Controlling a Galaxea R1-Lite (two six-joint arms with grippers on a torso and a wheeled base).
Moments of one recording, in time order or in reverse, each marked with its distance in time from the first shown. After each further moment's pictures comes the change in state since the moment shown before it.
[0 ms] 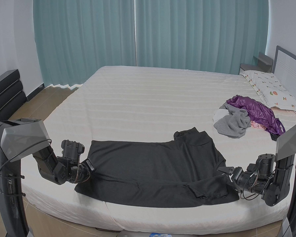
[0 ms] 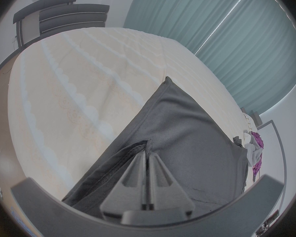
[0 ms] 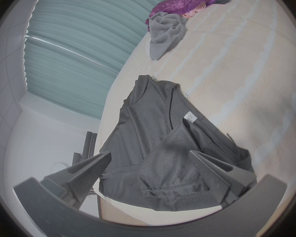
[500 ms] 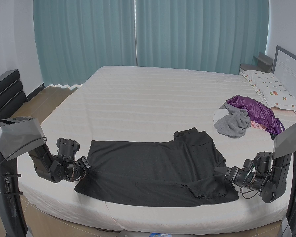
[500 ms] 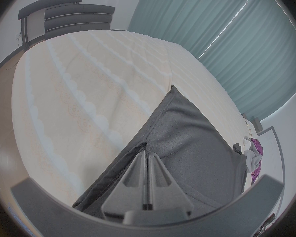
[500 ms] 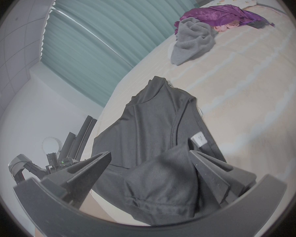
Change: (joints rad) left arm 0.036 -0.023 0.011 0.000 0.000 -0.010; right arm -0.028 0.049 -0.081 0.000 0.049 -0.271
